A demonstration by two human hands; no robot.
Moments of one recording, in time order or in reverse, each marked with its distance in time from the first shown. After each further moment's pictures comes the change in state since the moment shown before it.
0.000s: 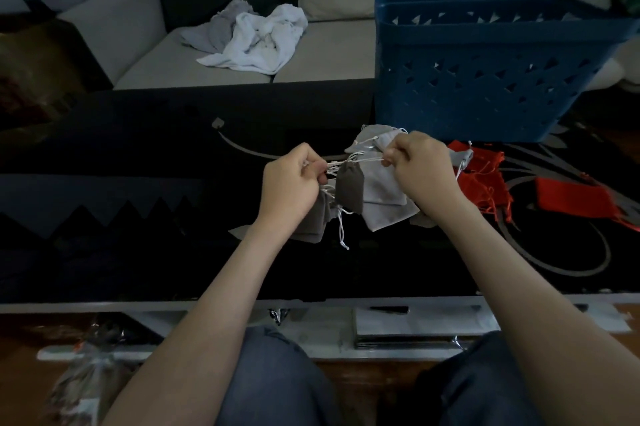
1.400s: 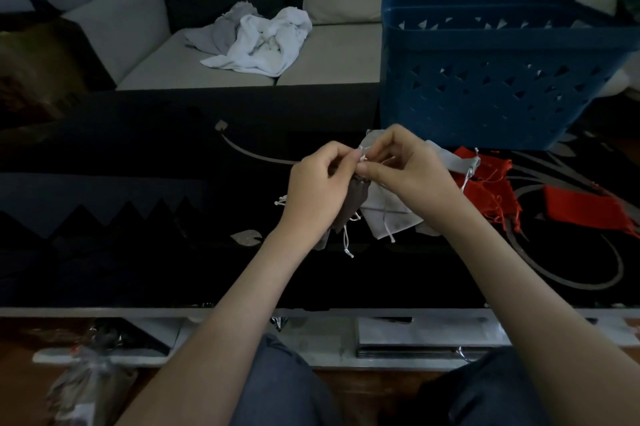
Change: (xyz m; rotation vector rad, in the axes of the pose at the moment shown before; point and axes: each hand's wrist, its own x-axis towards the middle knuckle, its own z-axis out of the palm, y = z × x) left_hand -0.008 0.029 0.004 -0.257 -0.035 0.130; right_hand -0.015 -0.036 -0.013 0.684 -0.242 -0.041
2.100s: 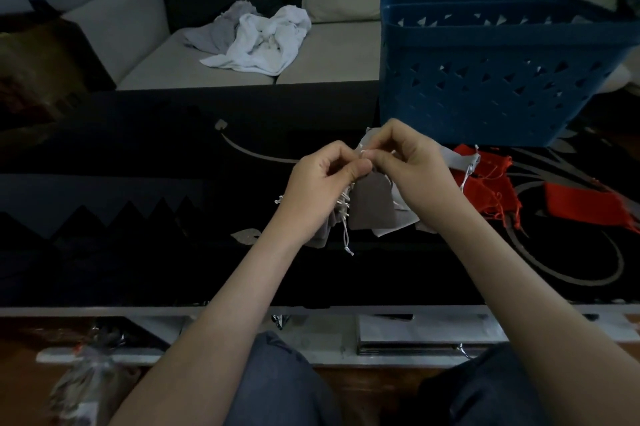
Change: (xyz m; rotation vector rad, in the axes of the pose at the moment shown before) left_hand 0.000 -0.003 -0.004 -0.271 -0.174 -0.053; right_hand 0.001 -0.003 0.002 -0.036 0.038 -0.089
